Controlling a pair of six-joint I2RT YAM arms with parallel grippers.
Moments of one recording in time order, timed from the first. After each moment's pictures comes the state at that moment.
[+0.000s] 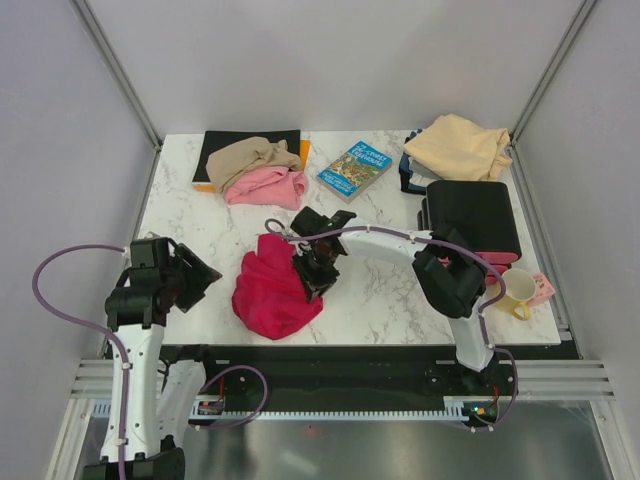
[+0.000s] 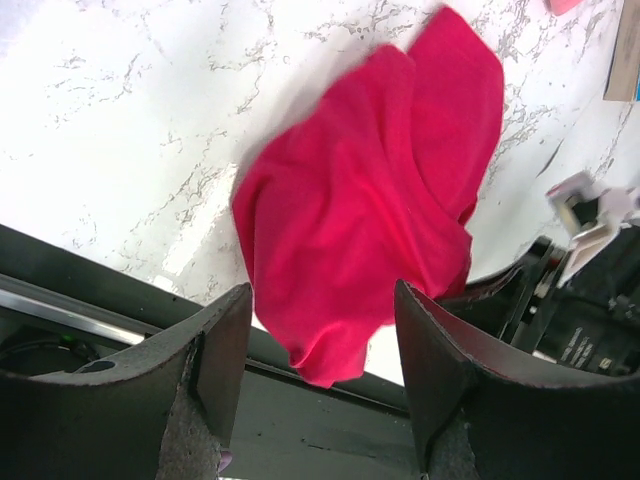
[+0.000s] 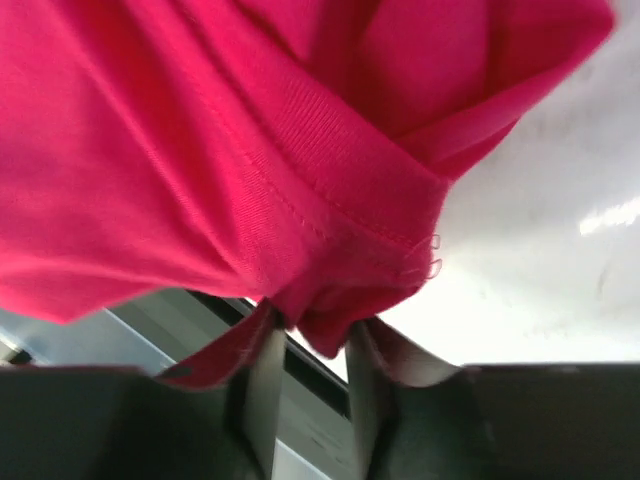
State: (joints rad) left arm 0.10 0.69 0.87 -1.11 0.08 -0.75; right arm 0.90 2.05 1.58 -0.78 -0.37 0.34
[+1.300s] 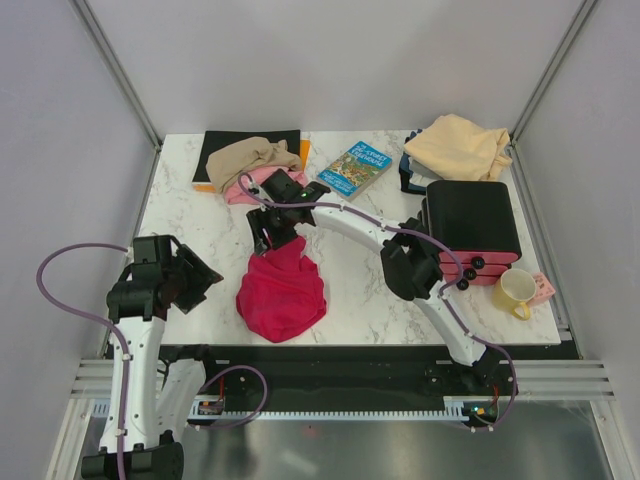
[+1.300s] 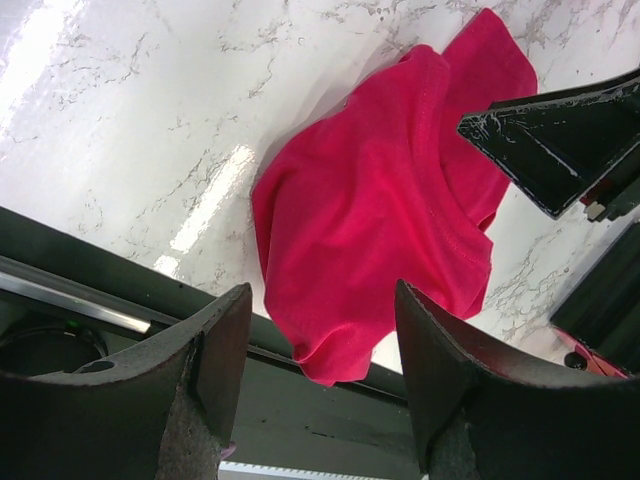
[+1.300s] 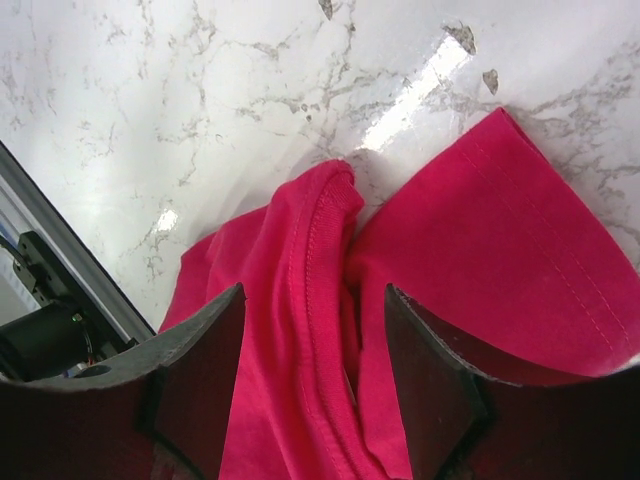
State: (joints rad) left arm 0.10 0.72 0.87 -1.13 0.09 -0.75; right arm 0.87 2.41 2.19 -0.74 -0.35 0.37
